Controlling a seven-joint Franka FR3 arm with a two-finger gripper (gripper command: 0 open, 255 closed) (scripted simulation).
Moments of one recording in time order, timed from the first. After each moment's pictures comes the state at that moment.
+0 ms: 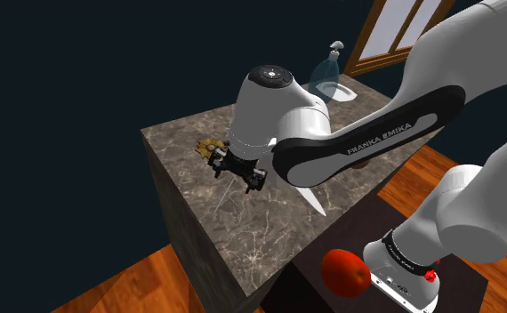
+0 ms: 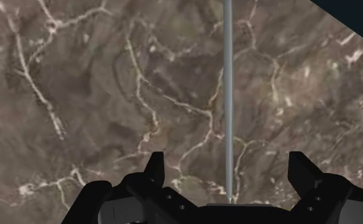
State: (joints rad) arm 0.24 -0.03 0.46 -2.35 -0.14 2.46 1.85
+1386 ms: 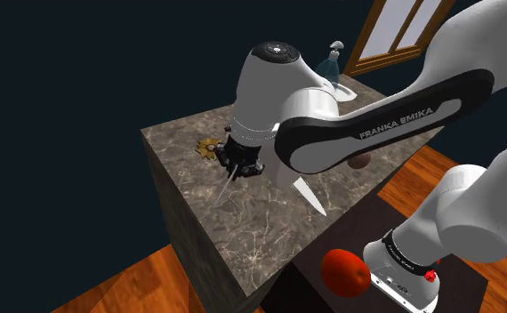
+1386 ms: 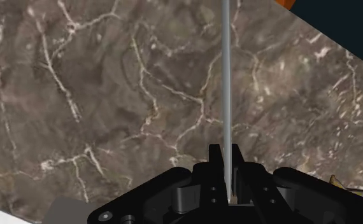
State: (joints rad) arm 0.24 -0.09 0.45 -2.31 -0.08 2.37 1.81
